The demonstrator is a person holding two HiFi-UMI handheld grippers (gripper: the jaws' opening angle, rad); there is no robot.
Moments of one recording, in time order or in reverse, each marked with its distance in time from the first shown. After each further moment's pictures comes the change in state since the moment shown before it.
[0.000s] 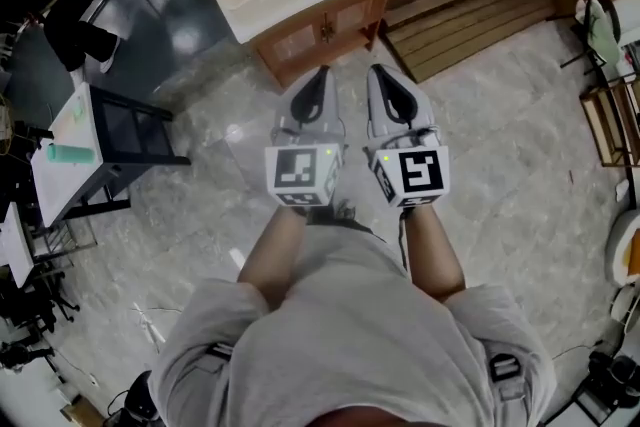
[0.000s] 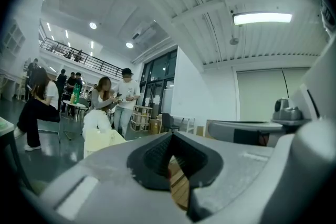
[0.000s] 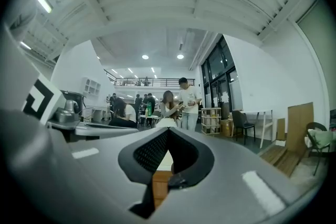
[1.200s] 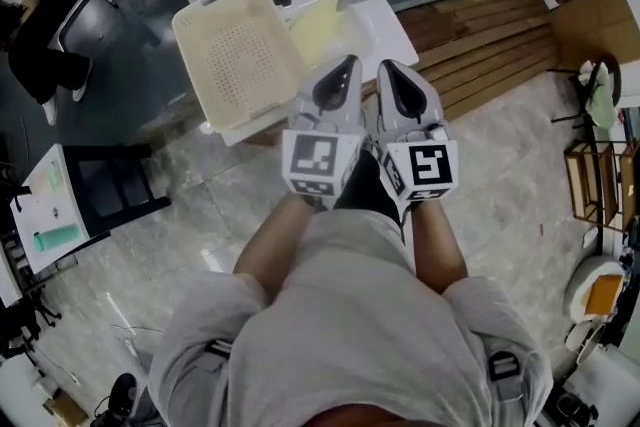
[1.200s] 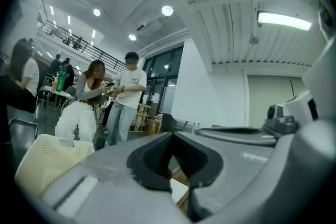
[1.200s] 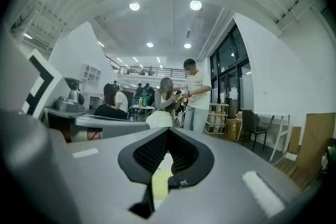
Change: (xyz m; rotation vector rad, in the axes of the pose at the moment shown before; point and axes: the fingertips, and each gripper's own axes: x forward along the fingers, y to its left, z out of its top) left arm 0.358 0.145 0.031 -0.080 0.000 -0.054; right arm 0.354 -0.164 -0.013 -0.081 0.101 0.059
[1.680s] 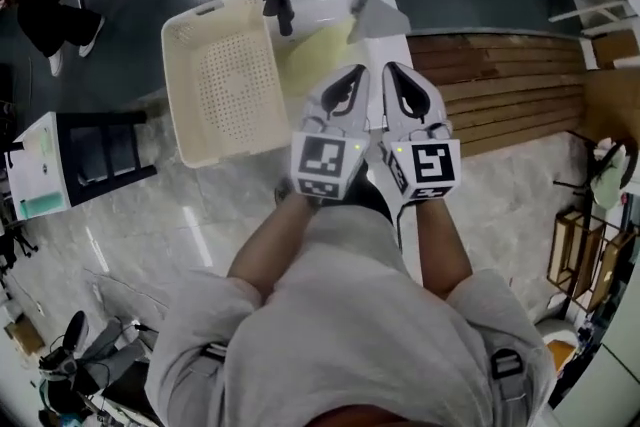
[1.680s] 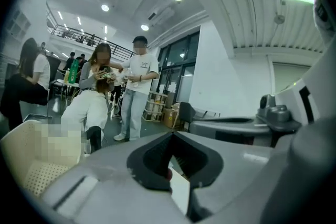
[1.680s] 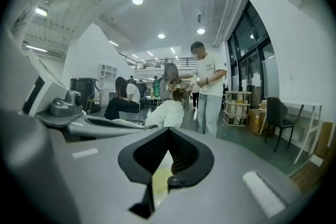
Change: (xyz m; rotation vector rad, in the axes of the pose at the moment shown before) left arm 0.158 0.059 -0.057 -0.048 0.122 0.195; right arm 0.151 -0.102 -0.058 0.002 0.115 0.236
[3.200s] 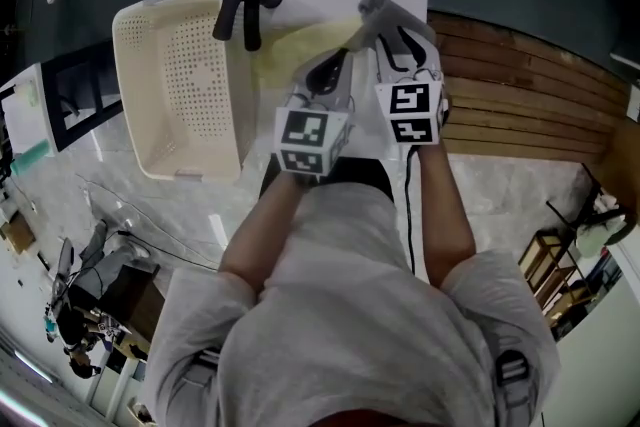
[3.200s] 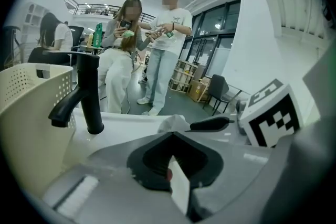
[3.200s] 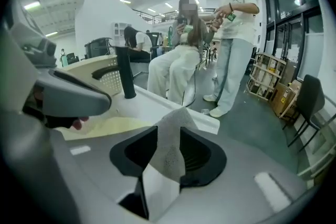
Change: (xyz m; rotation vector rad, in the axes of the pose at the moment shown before) left arm 0.154 0.105 -0.141 -0.231 0.339 0.278; right arm 0.205 -0.102 -0.203 -0.127 0.528 0.259
